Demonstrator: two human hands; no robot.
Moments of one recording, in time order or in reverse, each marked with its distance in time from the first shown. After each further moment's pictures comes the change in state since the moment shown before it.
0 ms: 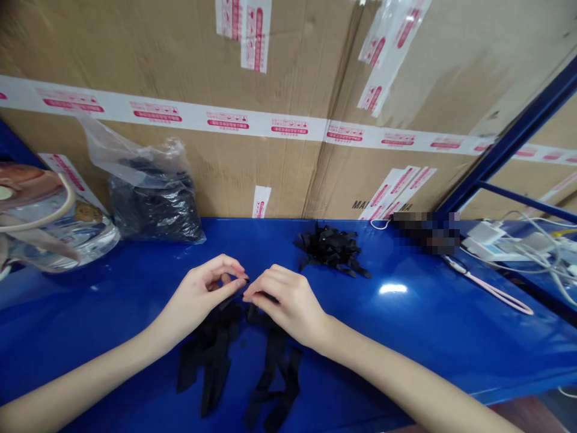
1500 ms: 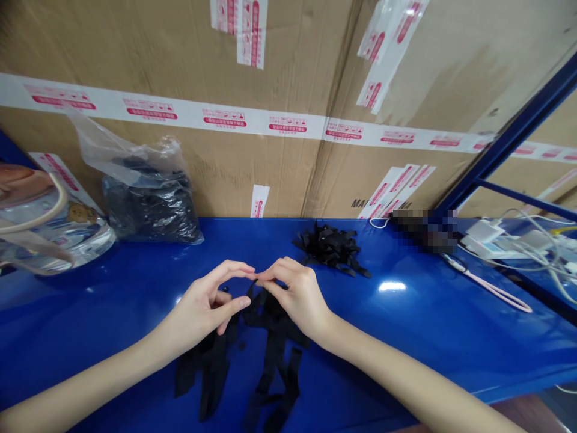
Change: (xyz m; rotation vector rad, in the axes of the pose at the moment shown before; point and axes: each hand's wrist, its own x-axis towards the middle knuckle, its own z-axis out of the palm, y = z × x) left_hand -0.008 0.002 0.008 -0.064 -0.161 -0.112; right_hand -0.001 0.017 0.000 0.004 0.131 0.185
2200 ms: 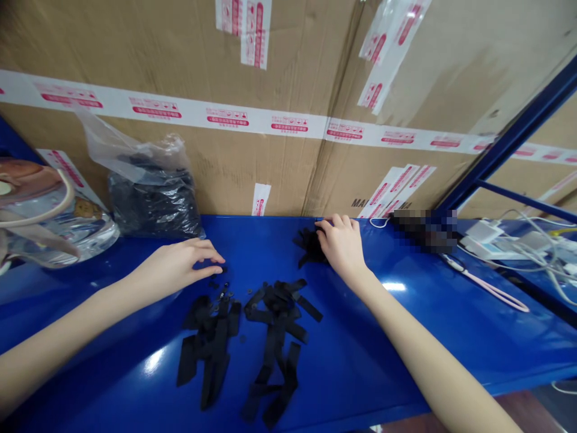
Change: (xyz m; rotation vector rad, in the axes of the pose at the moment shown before) left_hand 0.024 -0.006 -0.077 1.058 -0.022 0.196; right_hand 0.029 0.062 -0.069 -0.997 0.089 0.086
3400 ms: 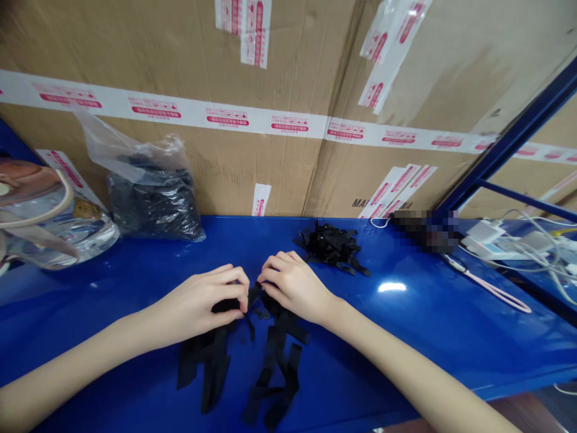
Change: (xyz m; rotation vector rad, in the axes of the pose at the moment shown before) left_hand -0.013 0.051 0.014 -0.269 -0.104 0.337; right_hand -0.026 -0.077 -0.018 0.529 -0.343 -0.499
